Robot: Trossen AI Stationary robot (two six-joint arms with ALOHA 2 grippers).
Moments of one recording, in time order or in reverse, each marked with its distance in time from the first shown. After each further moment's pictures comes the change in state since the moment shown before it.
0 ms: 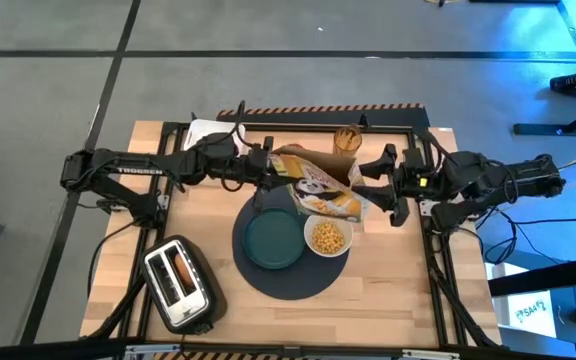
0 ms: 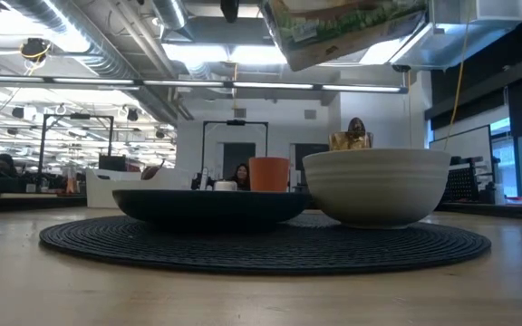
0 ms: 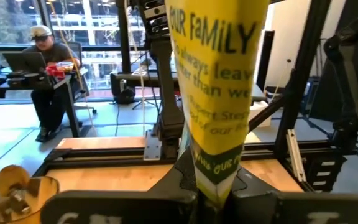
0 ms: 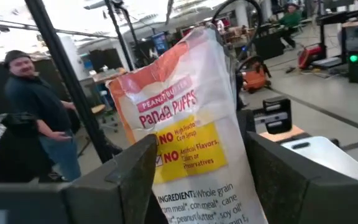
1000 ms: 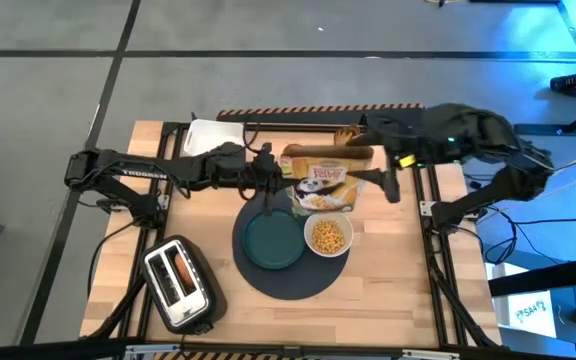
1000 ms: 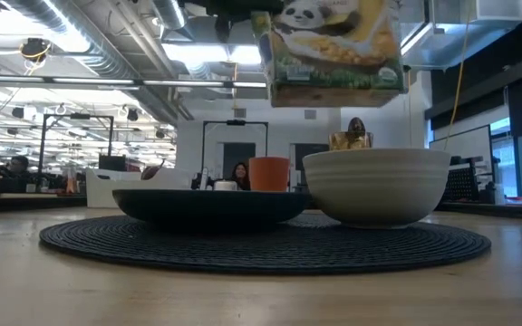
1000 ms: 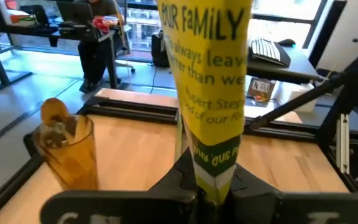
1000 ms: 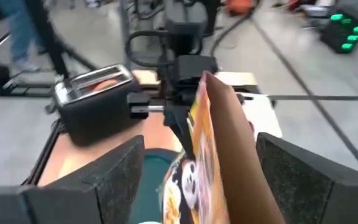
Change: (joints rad) left arm -0.059 0.037 0.007 -0.126 -0.251 -0.073; right arm -0.177 0.374 0.840 -0.925 -0.177 -0.310
